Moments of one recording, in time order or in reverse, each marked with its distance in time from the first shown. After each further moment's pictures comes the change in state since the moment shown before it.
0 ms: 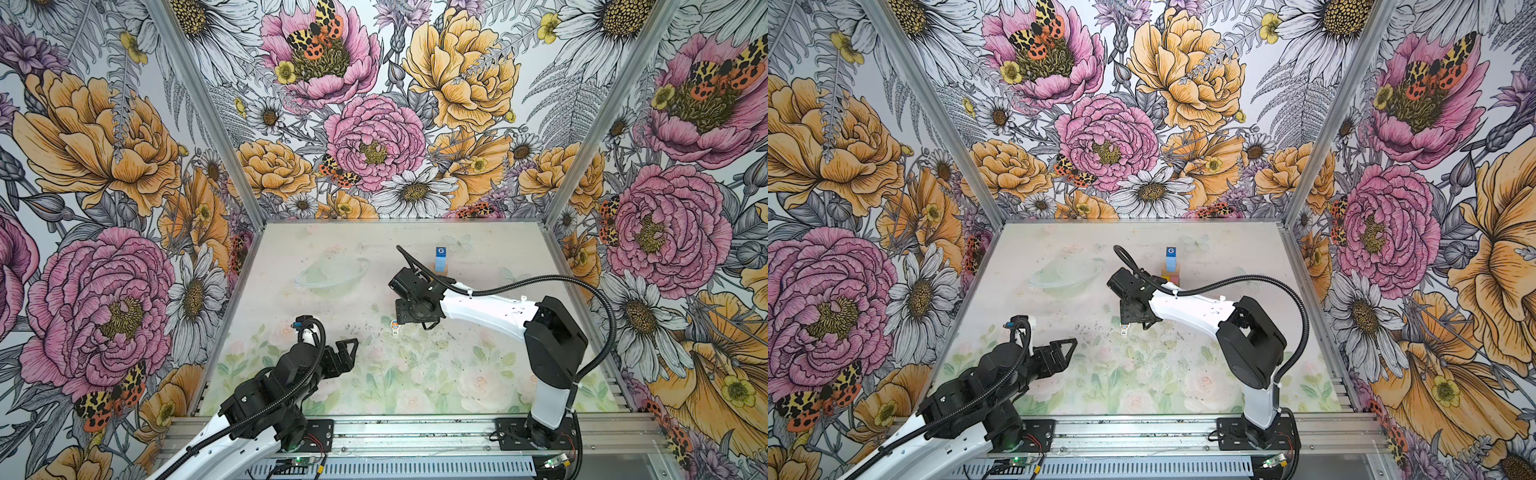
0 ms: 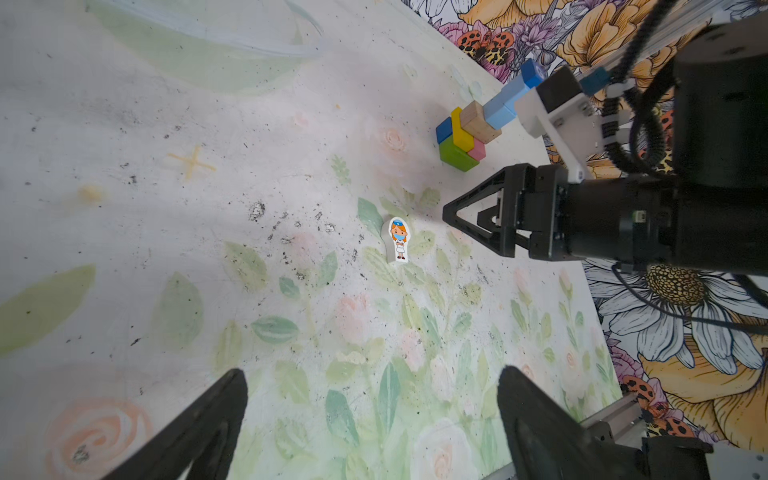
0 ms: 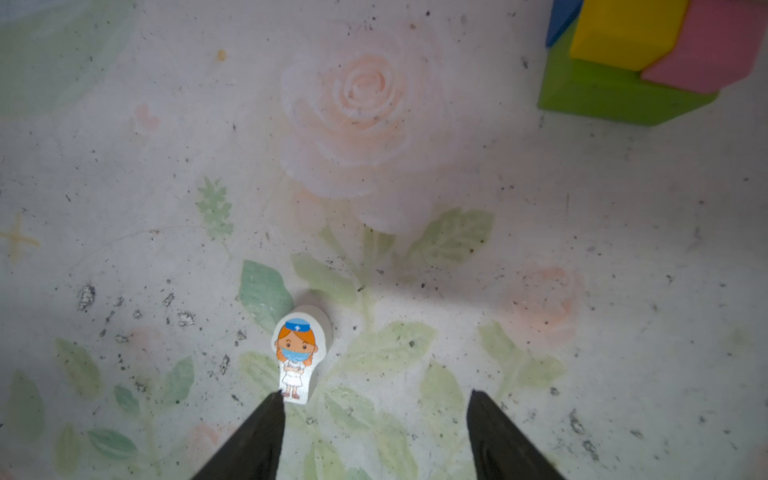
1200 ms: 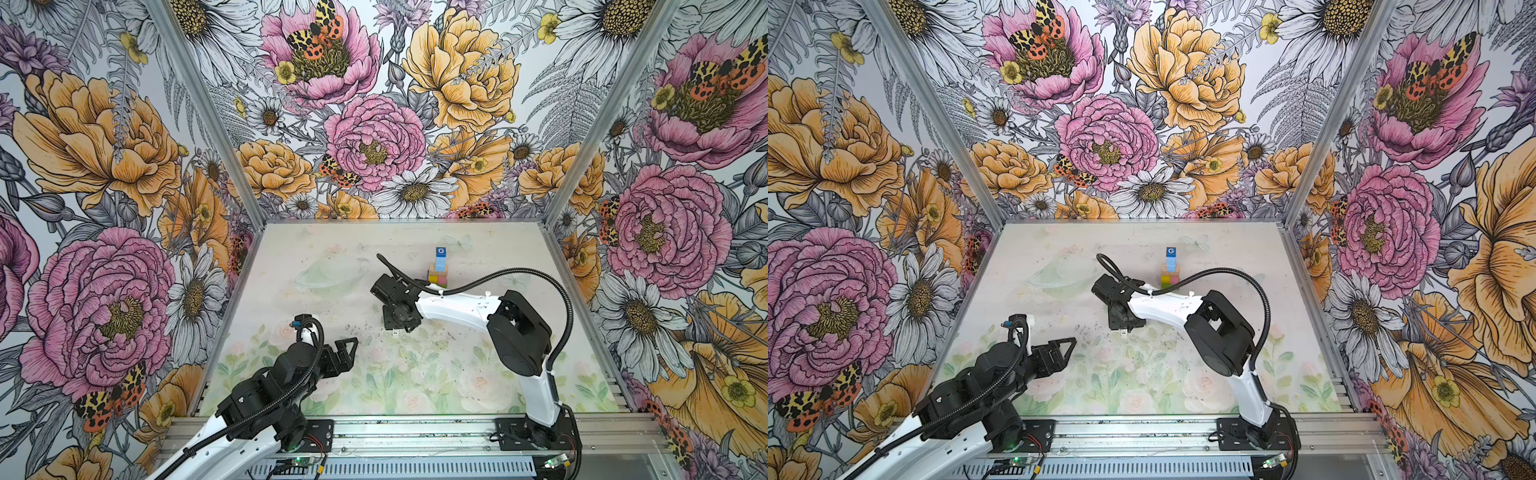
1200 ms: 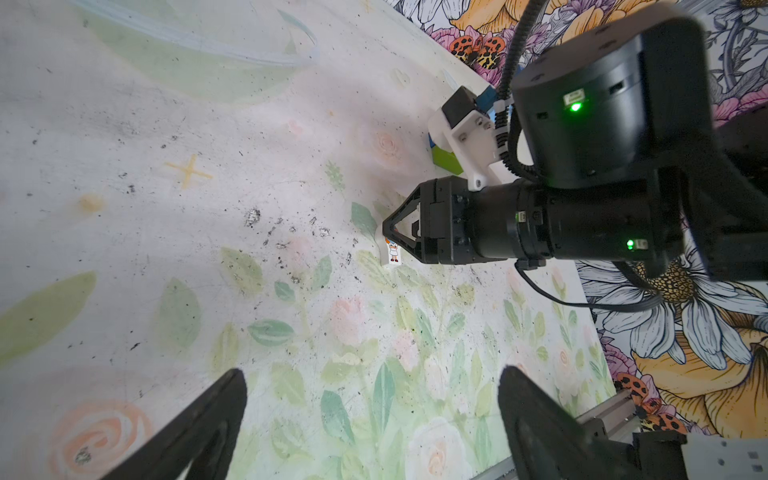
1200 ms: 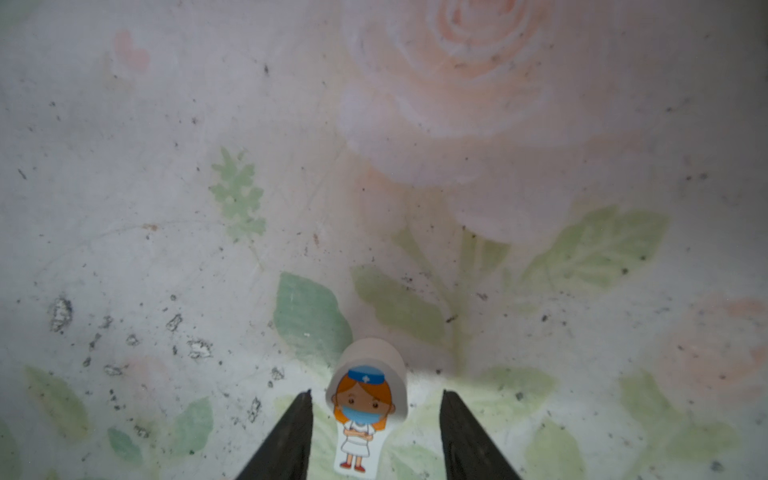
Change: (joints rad) left arm 0.000 0.000 0.025 -0.008 0.002 0.012; right arm 0.040 0.190 0.134 0.000 -0.054 0.033
